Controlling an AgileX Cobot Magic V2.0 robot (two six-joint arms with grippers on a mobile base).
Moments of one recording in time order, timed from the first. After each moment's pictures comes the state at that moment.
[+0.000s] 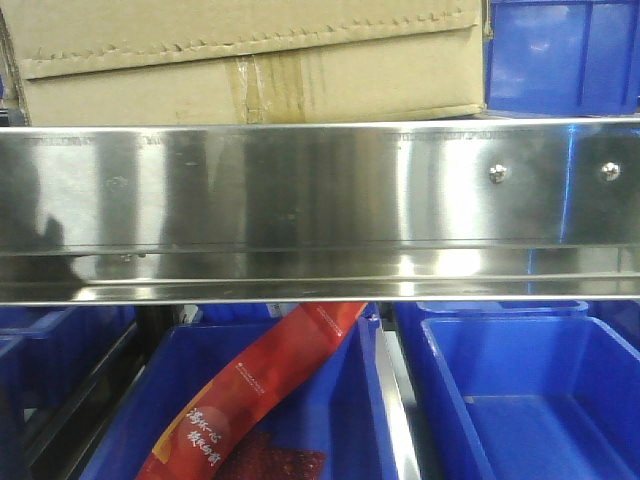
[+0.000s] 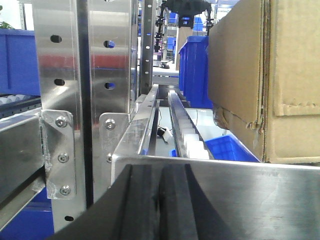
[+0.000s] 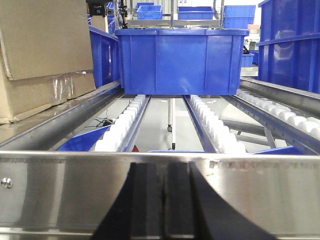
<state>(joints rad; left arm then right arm) 0.05 0.00 0.00 0.03 0.02 -0.05 0.07 0.00 0.00 0.10 0.06 -0.06</state>
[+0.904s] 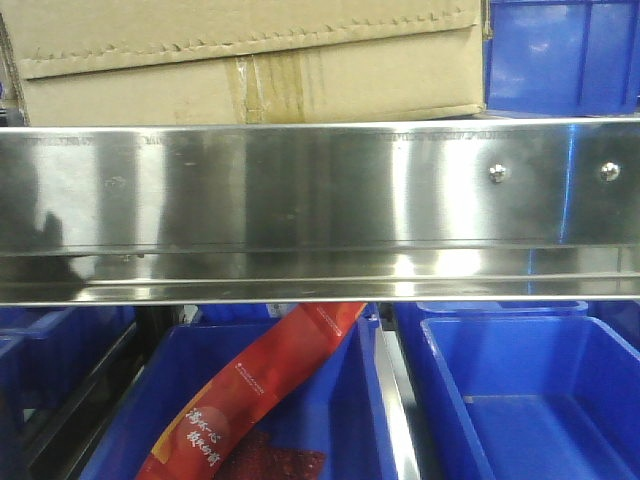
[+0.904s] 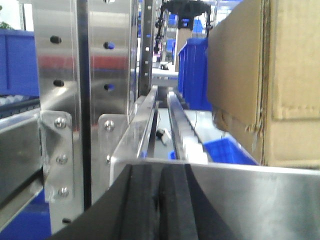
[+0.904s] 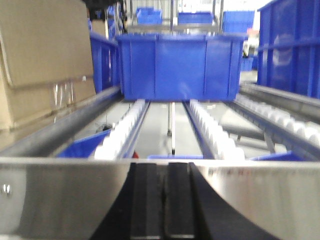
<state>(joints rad) 0.05 0.00 0.00 0.02 -0.01 -0.05 0.07 0.00 0.00 0.11 0.00 -0.06</state>
